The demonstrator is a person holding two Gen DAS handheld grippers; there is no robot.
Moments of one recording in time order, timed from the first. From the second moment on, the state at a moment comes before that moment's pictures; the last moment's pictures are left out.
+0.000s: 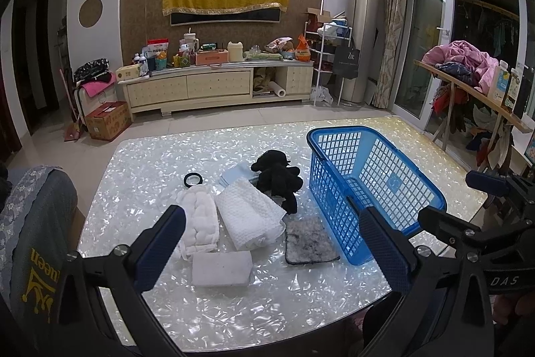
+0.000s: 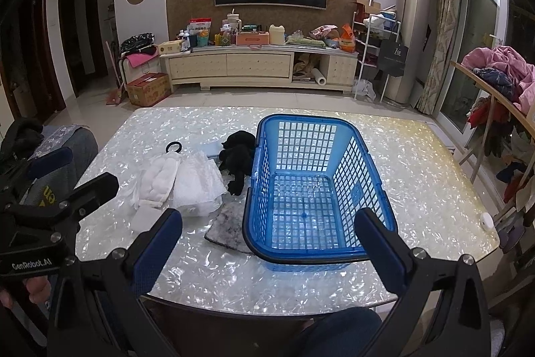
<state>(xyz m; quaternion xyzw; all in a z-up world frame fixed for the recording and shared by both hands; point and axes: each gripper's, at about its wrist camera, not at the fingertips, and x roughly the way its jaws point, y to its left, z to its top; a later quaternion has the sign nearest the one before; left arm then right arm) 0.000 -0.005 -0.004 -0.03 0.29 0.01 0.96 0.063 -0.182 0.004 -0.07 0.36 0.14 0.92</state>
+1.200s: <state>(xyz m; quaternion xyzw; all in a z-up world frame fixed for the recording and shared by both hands) 0.028 0.082 -0.025 -0.02 0.38 0.09 0.92 0.119 -0.092 -0.016 -0.11 0.42 0.28 0.86</state>
